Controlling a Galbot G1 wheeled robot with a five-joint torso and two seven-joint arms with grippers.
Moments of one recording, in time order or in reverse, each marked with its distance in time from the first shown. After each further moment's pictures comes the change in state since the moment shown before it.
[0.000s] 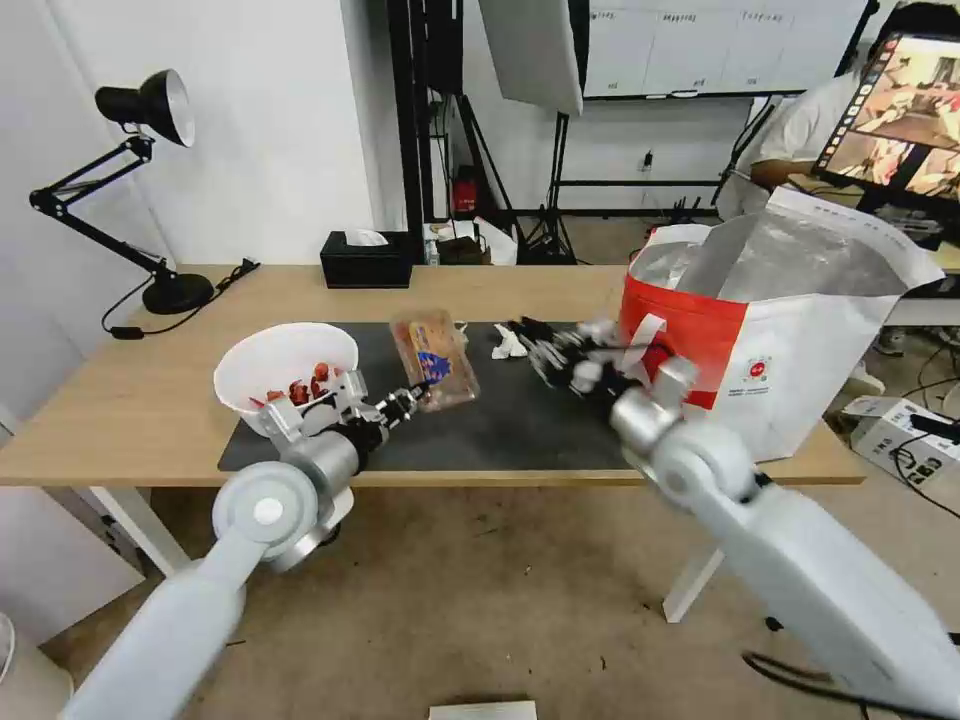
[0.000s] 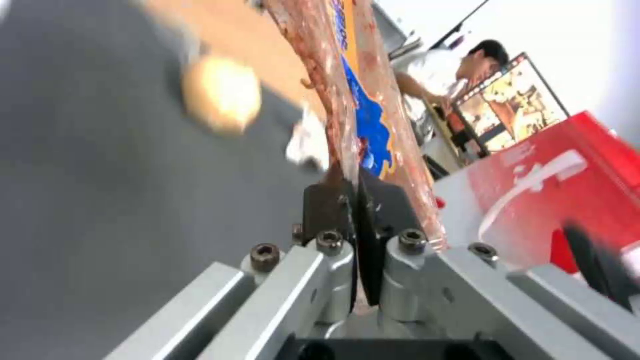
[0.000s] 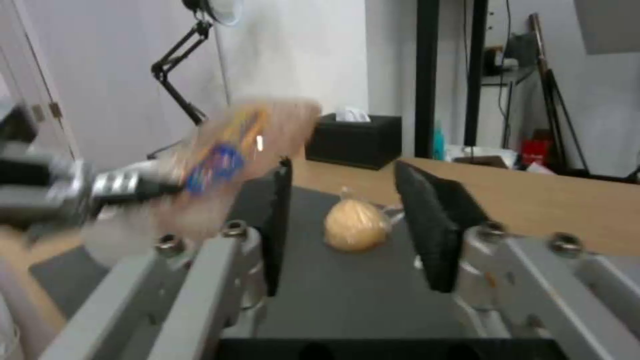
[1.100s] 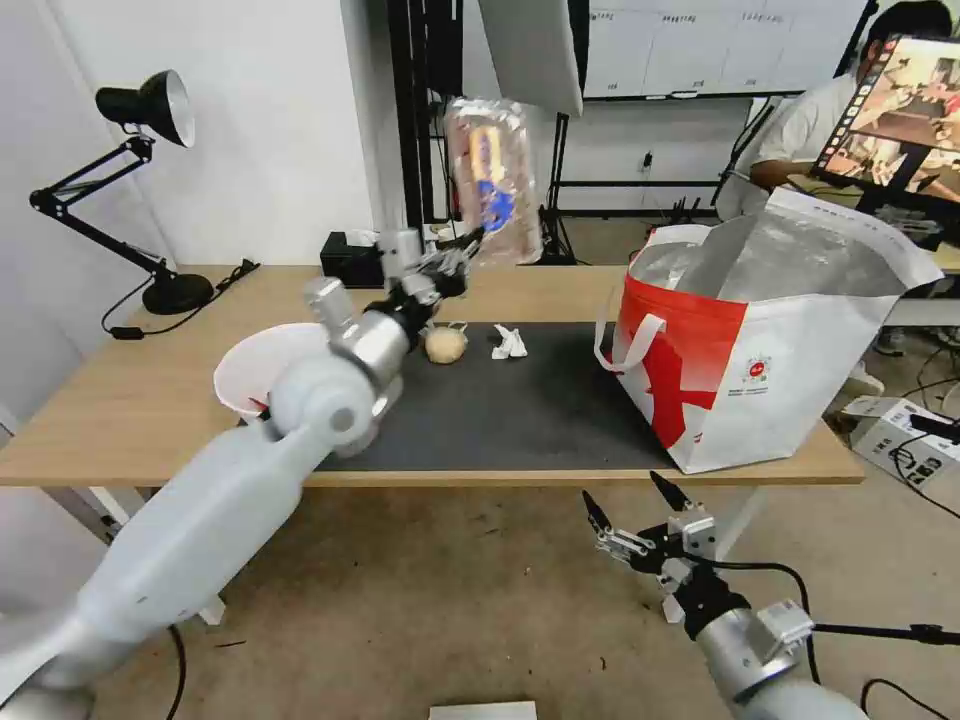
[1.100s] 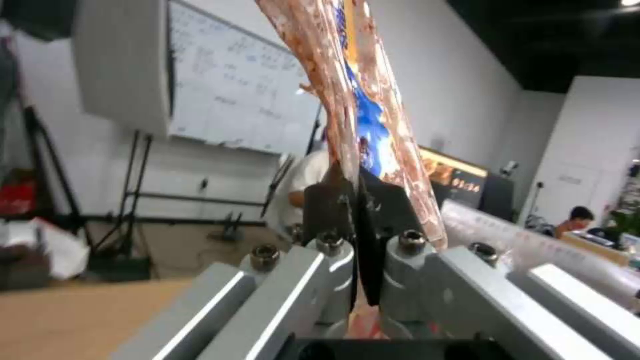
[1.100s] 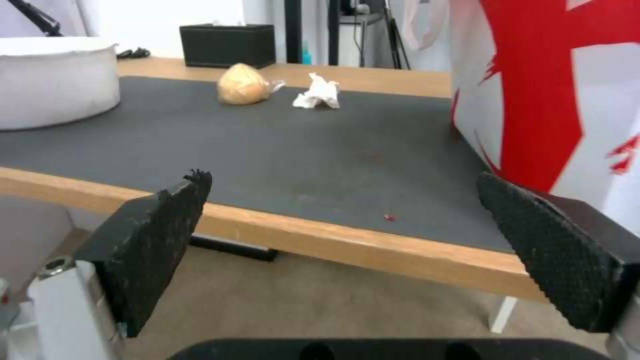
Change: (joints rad) left arm -0.581 -0.085 0.429 0.203 0.344 -0.262 0.194; right arm -0.818 0.221 0.349 0.269 -0.460 0.124 0.145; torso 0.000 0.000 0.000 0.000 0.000
